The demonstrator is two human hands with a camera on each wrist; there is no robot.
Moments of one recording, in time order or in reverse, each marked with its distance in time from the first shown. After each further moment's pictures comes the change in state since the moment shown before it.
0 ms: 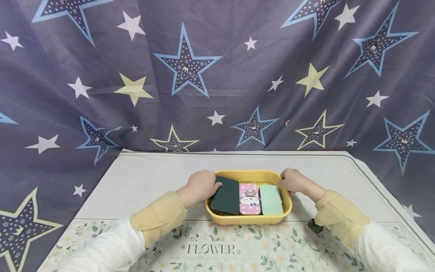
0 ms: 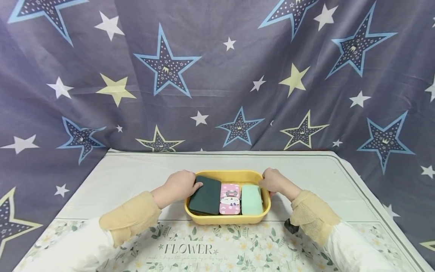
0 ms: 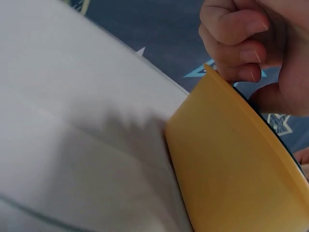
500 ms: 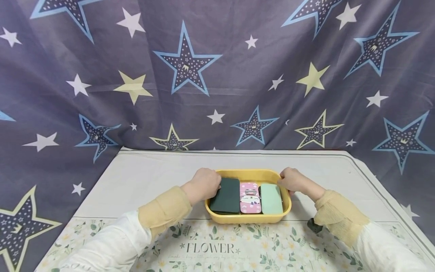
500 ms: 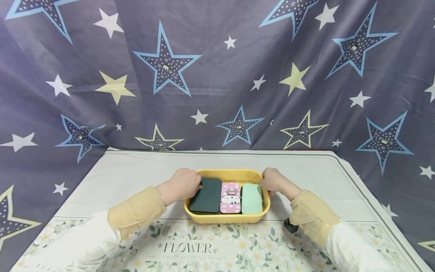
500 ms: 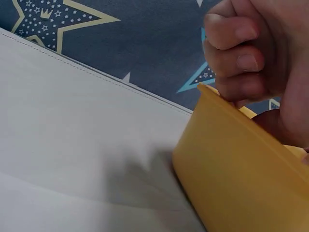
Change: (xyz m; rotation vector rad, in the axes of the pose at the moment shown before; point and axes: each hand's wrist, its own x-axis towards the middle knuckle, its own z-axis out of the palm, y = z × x) left_hand 0.009 0.005 0.001 0.368 0.003 0.247; right_hand 0.000 -0.002 -0.001 -0.005 -0.017 0.021
